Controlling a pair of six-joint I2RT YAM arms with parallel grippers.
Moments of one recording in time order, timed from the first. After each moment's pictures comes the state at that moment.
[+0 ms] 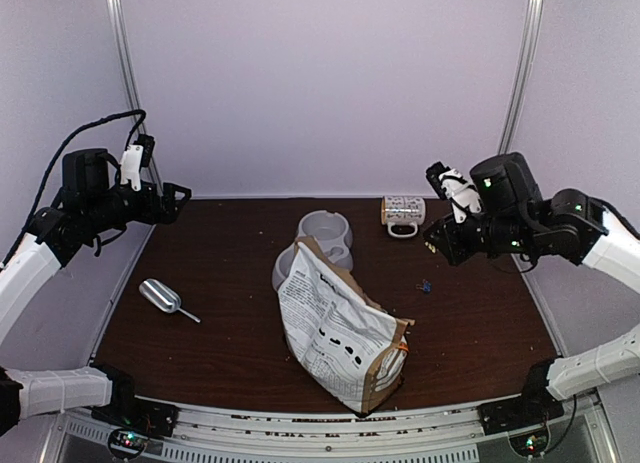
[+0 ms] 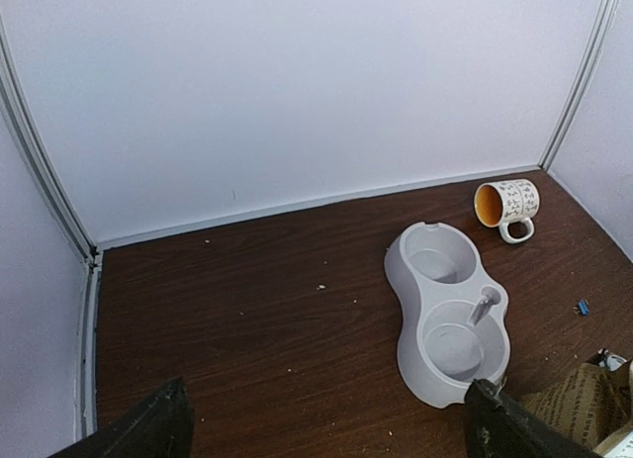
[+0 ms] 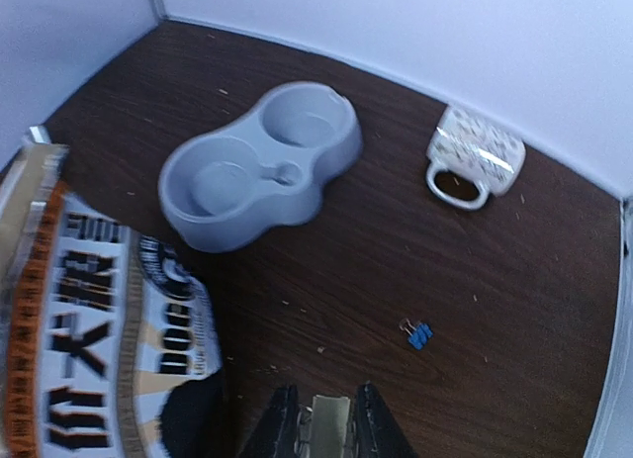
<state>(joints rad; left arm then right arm) -0.27 0.96 1.05 -0.42 0.11 -0.04 0.95 1.12 1.30 -0.81 0.32 0.20</state>
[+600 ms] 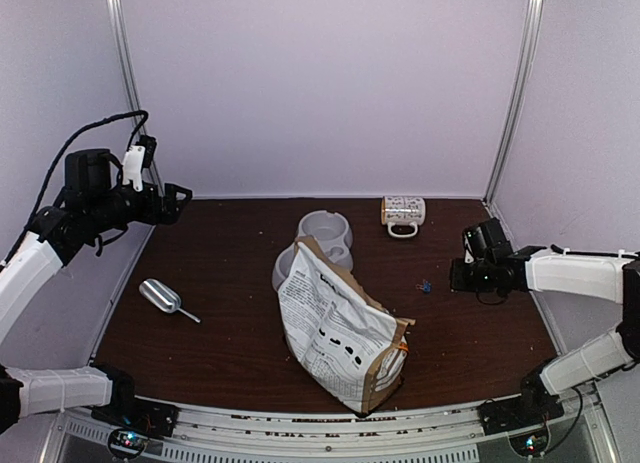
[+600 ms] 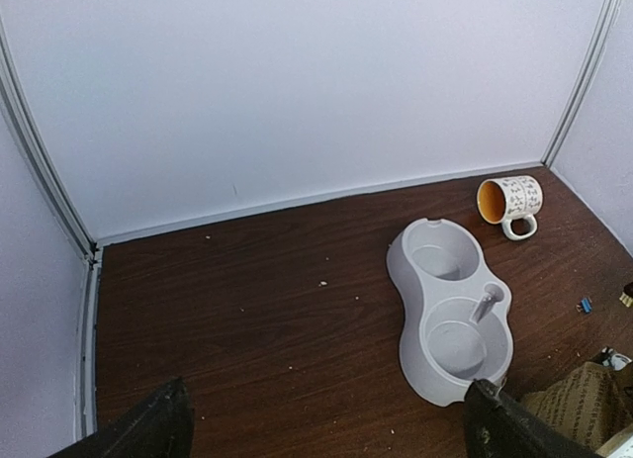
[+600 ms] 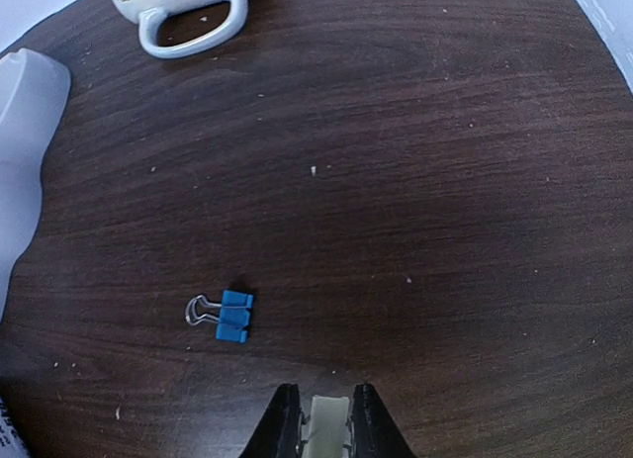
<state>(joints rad) -0.27 0.98 1.05 -0.42 0.11 -0.04 0.39 1.31 0.68 -0.24 0.20 0.47</state>
